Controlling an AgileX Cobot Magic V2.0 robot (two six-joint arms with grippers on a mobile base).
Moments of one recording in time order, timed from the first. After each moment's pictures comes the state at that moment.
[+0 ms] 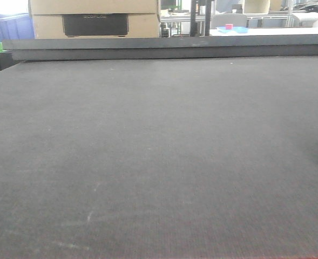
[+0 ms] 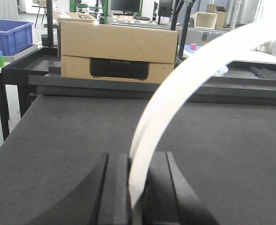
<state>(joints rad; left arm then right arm) -0.06 0.46 -0.67 -0.04 0.33 -0.03 0.25 0.53 -0.75 -0.19 0.46 0.25</state>
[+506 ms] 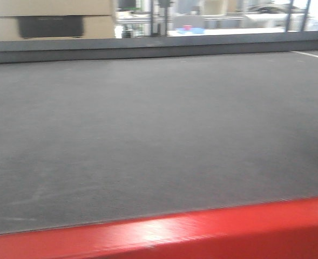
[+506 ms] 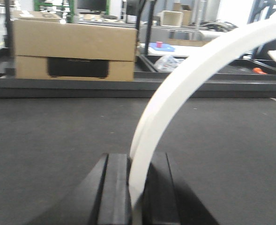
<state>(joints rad) -0.06 0.46 -0.67 -0.04 0.33 -0.03 0.25 0.53 -0.75 -0.19 0.46 0.25</state>
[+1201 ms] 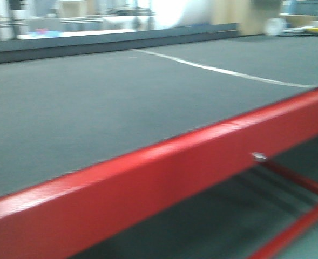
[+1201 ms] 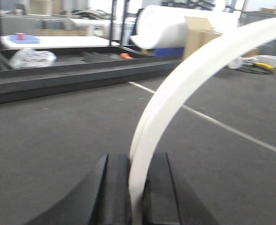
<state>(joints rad) -0.06 0.46 -0.67 -0.04 0.33 -0.03 0.25 0.53 -0.75 -0.19 0.46 0.25</state>
